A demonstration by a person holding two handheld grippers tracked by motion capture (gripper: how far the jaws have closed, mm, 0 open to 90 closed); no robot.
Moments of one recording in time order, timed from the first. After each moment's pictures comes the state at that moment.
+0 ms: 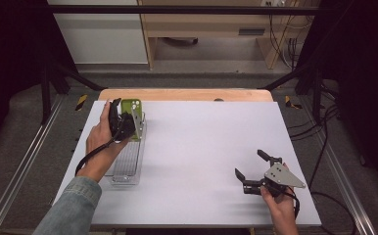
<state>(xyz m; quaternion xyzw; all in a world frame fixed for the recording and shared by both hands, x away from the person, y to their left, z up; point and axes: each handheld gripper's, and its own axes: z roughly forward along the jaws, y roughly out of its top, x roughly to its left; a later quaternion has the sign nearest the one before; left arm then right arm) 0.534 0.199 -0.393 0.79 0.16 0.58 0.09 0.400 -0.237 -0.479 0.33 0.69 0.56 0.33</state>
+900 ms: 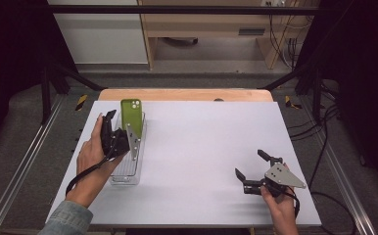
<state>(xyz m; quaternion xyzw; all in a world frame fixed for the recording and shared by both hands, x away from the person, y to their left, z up) 0.471 0.203 -0.382 0.78 0.14 0.60 0.10 0.399 -0.238 -0.478 0.33 0.69 0.56 0.33</state>
